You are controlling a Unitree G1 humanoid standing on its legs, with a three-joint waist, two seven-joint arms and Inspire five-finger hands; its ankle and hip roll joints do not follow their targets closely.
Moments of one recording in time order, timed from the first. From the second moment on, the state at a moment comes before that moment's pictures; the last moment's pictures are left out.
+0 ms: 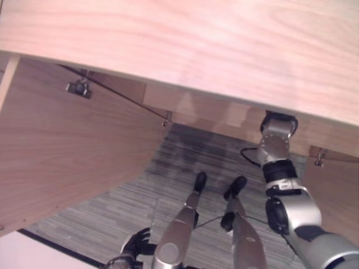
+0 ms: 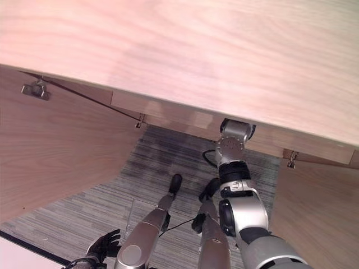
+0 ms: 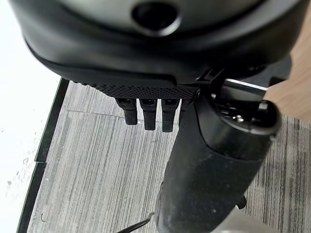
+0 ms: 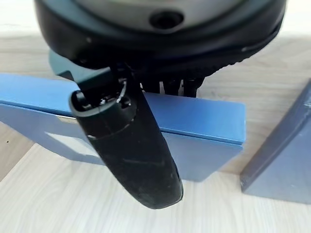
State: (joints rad) left arm 0.14 0.34 -0.28 0.73 -0.31 0.04 0.08; right arm -0.94 -0.16 -0.09 0.63 1.47 -0.50 -0.33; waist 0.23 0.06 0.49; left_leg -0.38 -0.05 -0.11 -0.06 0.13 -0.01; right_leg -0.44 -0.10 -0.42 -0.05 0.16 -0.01
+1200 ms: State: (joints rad) left arm 0.14 0.23 -0.19 1.02 -0.38 0.08 0.14; right arm -0.37 0.03 -0.08 0.60 1.48 -0.49 -0.30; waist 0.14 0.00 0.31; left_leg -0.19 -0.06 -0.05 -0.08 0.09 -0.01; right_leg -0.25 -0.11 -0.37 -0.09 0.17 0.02
